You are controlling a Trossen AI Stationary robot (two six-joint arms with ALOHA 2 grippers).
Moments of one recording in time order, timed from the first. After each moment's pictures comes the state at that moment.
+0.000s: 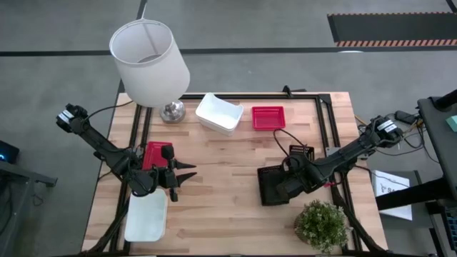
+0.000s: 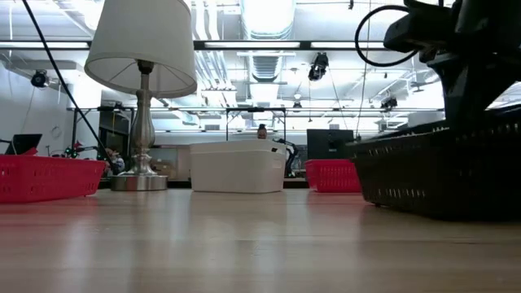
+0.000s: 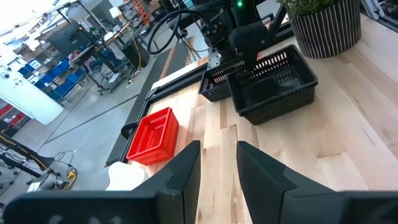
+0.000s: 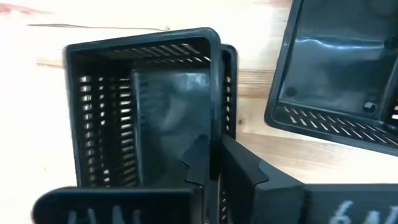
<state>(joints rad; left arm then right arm) -0.67 1.00 0.71 -0.10 -0.88 0.19 0.49 1.48 1.01 -0.99 0.26 1.97</state>
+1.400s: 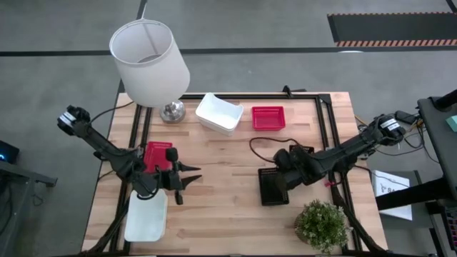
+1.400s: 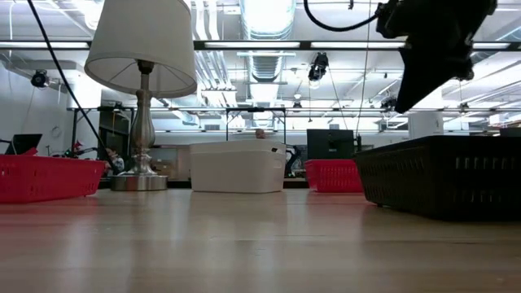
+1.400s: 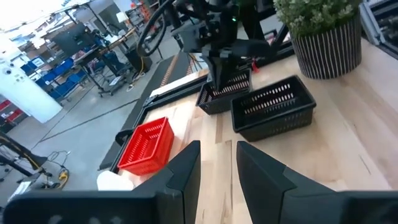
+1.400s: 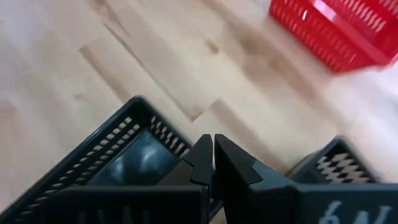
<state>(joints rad) -0.65 1.08 0.71 0.06 -0.88 0.18 0.41 1.43 1.01 -0.92 0.54 1.04</state>
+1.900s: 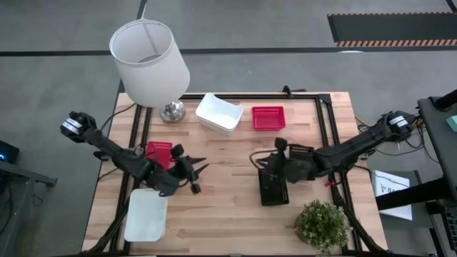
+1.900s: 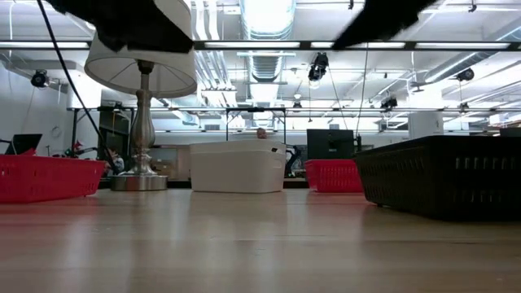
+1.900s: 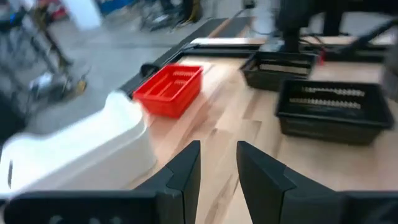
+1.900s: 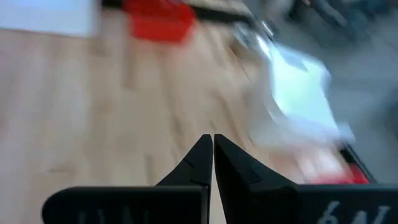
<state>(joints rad) -0.52 1.25 0.69 0.06 -0.98 -0.32 0.39 1.30 0.89 -0.21 0.62 0.10</state>
